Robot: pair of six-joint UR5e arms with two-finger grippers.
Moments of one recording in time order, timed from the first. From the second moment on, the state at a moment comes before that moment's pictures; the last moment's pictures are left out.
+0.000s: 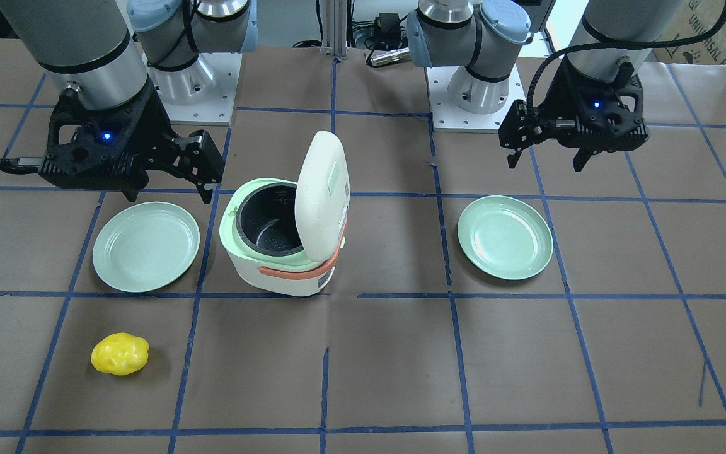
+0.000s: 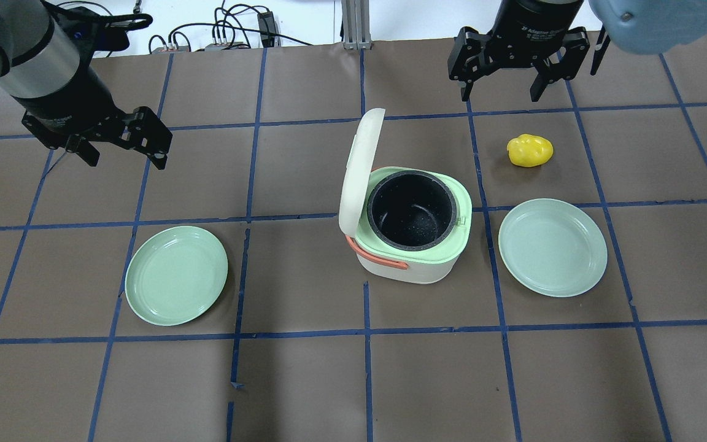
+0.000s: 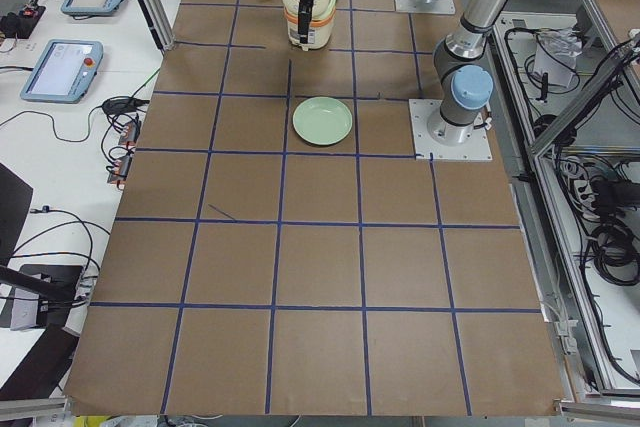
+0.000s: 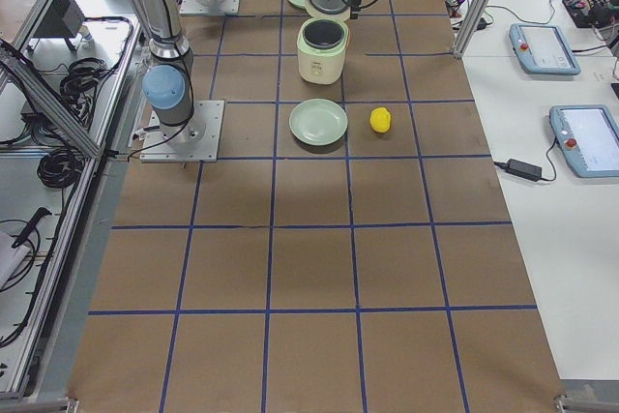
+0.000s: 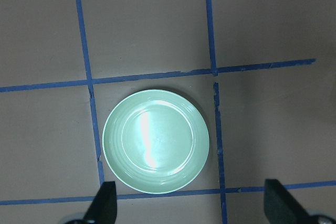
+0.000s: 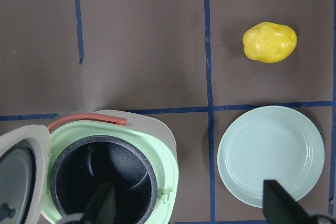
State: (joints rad) left arm -1.47 -1.51 -1.65 -1.52 1.62 0.18; right arm 1.64 -1.42 1.39 -1.59 -1.54 0.11
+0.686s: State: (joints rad) left arm -1.47 -1.51 -1.65 -1.52 1.62 0.18; right arm 1.65 -1.43 1.41 -1.59 -1.55 0.11
